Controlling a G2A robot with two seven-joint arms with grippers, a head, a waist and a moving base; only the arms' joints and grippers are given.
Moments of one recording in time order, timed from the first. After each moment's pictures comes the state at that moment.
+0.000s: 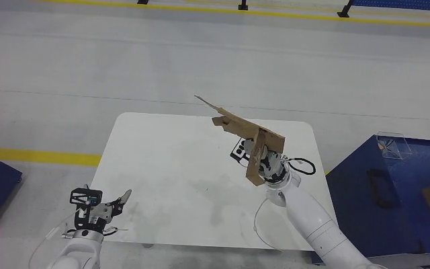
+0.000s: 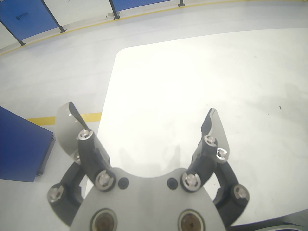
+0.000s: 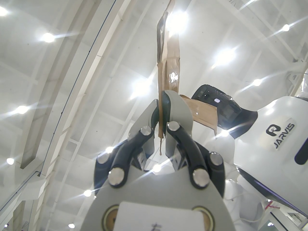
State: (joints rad) left arm 1.73 -1.15 -1.60 -1.80 1.33 0.00 0.00; right arm -0.88 -1.20 0.89 -1.21 1.83 0.47 1.35
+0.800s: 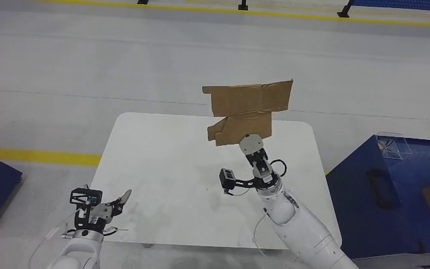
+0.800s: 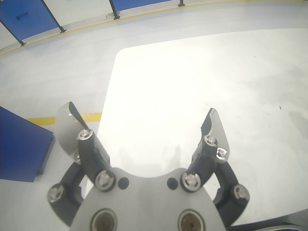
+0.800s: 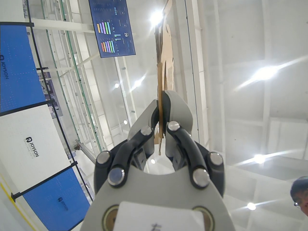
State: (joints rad) left arm 1.73 -1.15 -1.60 -1.80 1.33 0.00 0.00; right arm -0.99 -1.19 0.92 -1.29 2.95 1.01 0.44
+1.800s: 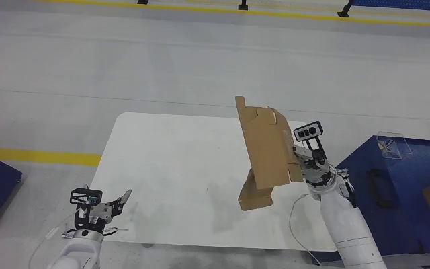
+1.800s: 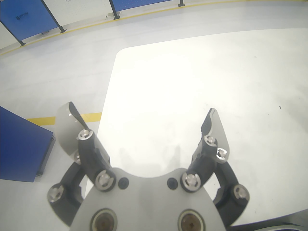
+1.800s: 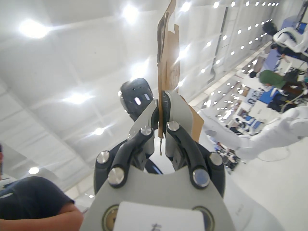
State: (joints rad) left arm 1.73 -1.15 -1.60 -1.80 1.33 0.00 0.00; right arm -1.06 -1.16 1.40 -1.37 1.21 -0.20 1.46
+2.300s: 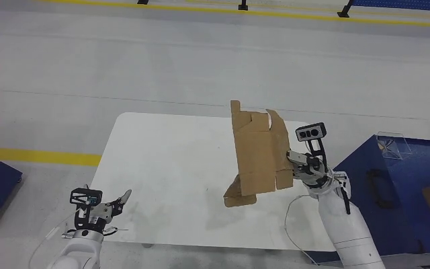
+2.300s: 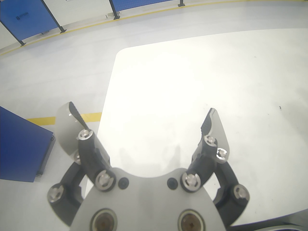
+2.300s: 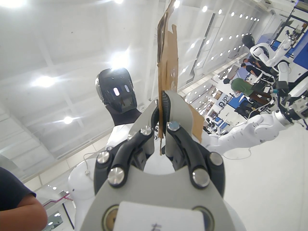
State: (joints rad) left arm 1.73 -1.15 -1.60 -1.80 1.33 0.00 0.00; right arm -1.07 -1.17 1.39 -1.38 1.18 -0.30 1.47
